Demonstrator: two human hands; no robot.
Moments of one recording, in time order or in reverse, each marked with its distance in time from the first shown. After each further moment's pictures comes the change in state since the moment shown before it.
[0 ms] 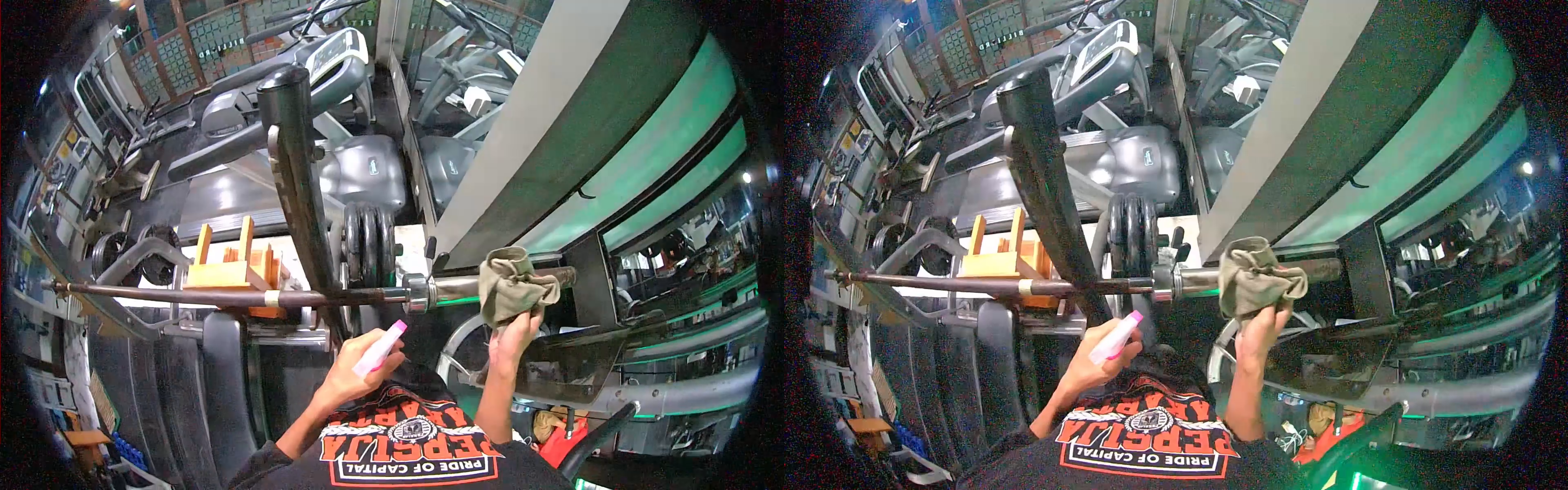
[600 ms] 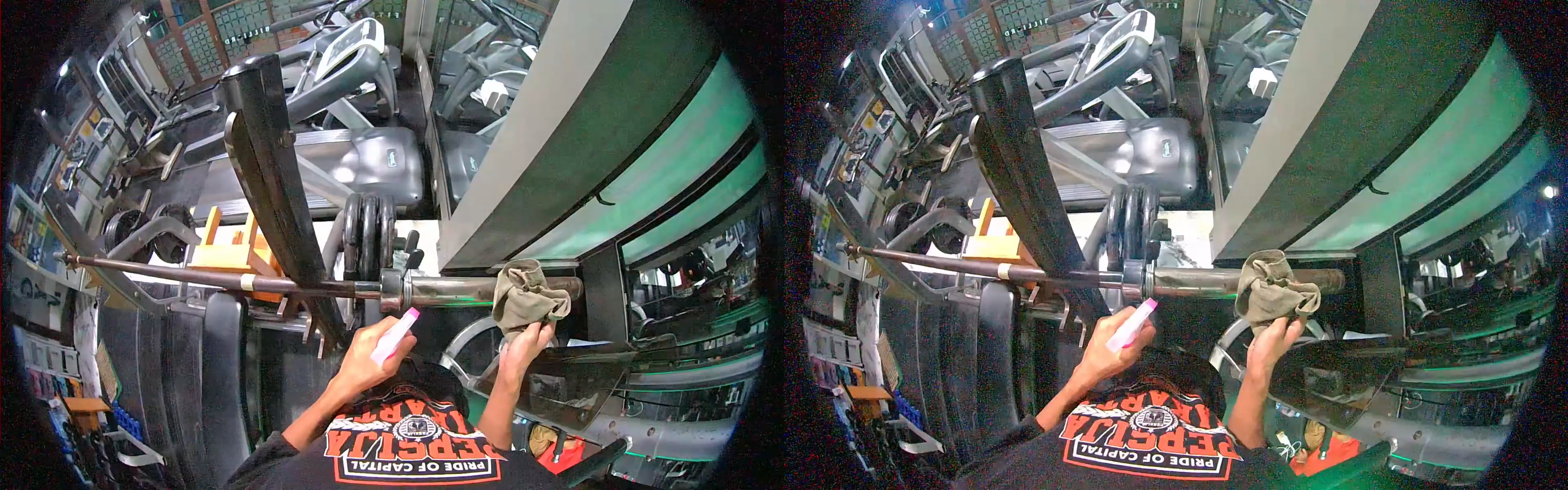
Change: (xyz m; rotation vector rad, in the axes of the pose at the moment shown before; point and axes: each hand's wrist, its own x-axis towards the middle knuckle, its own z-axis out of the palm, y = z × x) left_hand 0.037 -0.001 0.068 0.158 0.167 0.054; right_hand 0.047 0.004 -0.059 -0.205 0.068 -0.030
